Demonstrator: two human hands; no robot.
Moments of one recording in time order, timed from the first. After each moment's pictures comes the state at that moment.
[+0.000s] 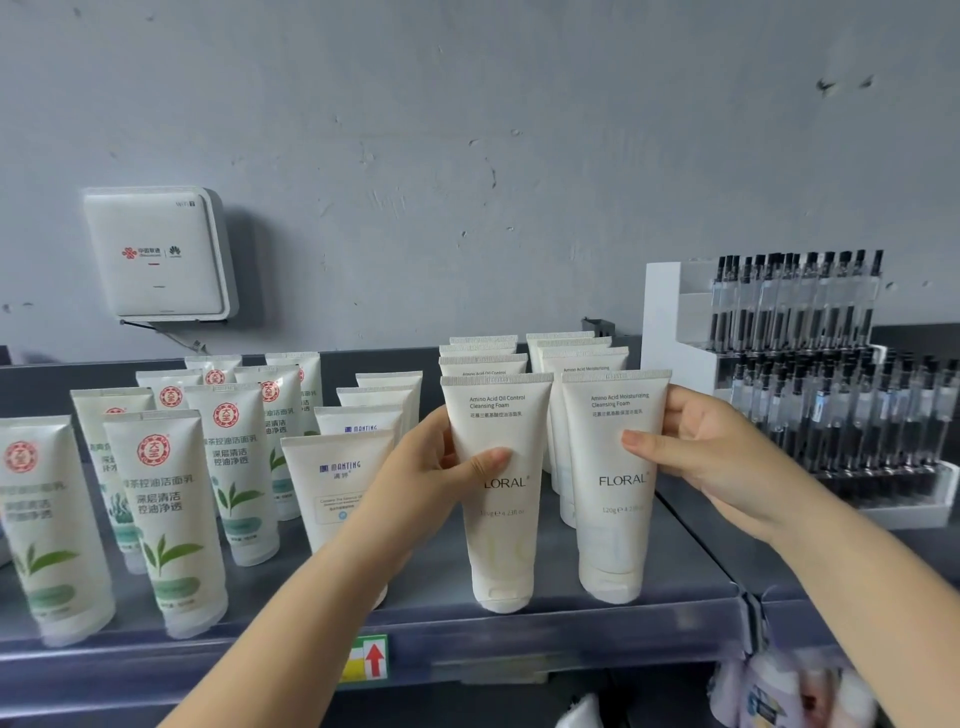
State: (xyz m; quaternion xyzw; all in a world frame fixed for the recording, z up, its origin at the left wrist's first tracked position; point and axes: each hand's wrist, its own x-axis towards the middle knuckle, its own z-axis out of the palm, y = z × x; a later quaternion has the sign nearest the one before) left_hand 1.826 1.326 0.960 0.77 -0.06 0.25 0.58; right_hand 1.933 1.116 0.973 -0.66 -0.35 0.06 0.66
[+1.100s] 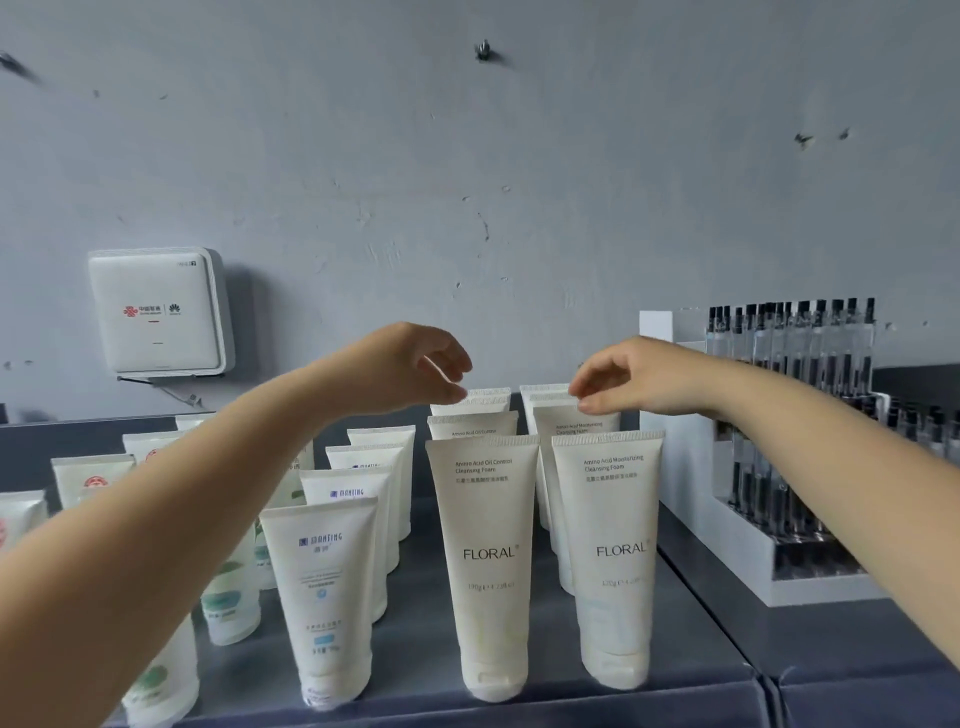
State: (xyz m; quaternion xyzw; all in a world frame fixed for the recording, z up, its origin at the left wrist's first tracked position) left_hand 1.860 1.362 1.089 0.97 -0.02 0.20 0.15; right_hand 1.992 1.145 1.068 -0.84 -0.43 -0.02 0.31
